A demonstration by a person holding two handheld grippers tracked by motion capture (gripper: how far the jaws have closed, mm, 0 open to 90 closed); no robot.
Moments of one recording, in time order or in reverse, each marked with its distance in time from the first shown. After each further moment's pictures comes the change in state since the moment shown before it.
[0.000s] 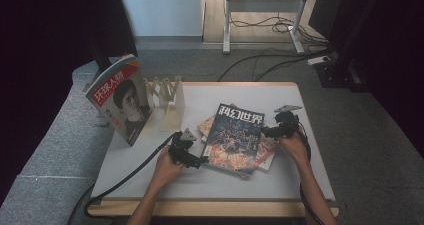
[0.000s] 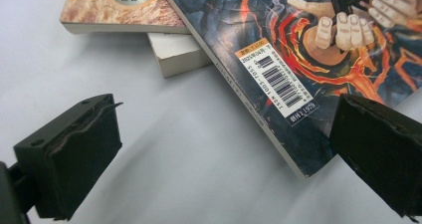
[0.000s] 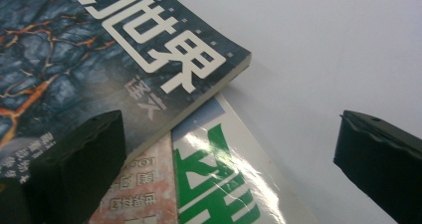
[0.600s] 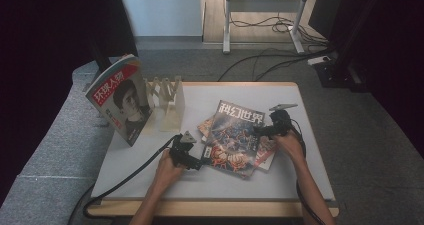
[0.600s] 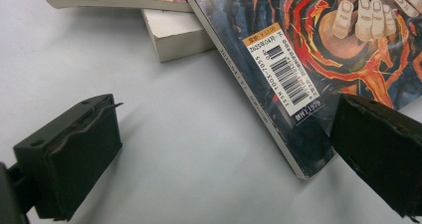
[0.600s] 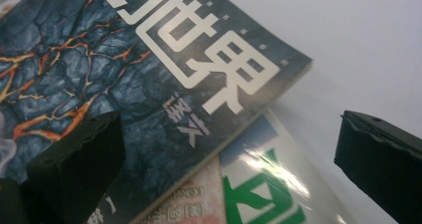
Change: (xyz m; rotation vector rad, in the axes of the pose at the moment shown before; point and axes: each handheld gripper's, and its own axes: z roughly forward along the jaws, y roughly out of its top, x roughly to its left) left arm 0.004 -0.012 0.012 -0.011 -0.025 -0.039; right arm 0.006 0.007 0.017 0.006 0.144 0.051
